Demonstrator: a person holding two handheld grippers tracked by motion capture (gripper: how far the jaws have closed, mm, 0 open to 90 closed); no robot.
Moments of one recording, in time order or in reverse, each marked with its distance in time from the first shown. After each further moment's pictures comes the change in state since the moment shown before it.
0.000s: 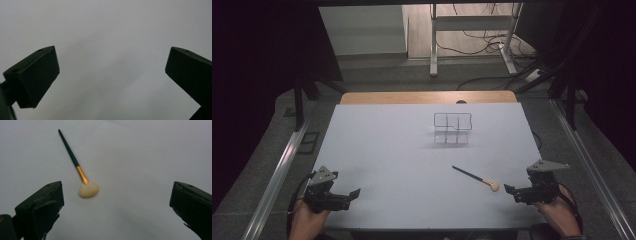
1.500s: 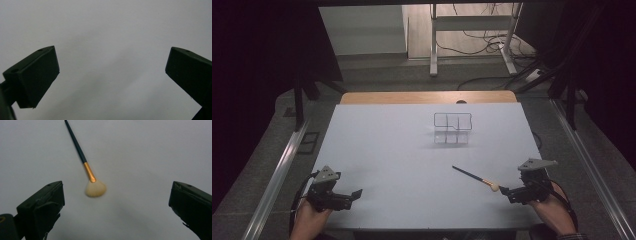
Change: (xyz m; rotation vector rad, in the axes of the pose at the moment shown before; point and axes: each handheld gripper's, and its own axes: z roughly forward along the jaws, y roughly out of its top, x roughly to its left) left arm 0.002 -0.001 0.009 0.023 -0.026 -0.007; right arm 0.011 0.012 0.008 0.078 0.007 -0.077
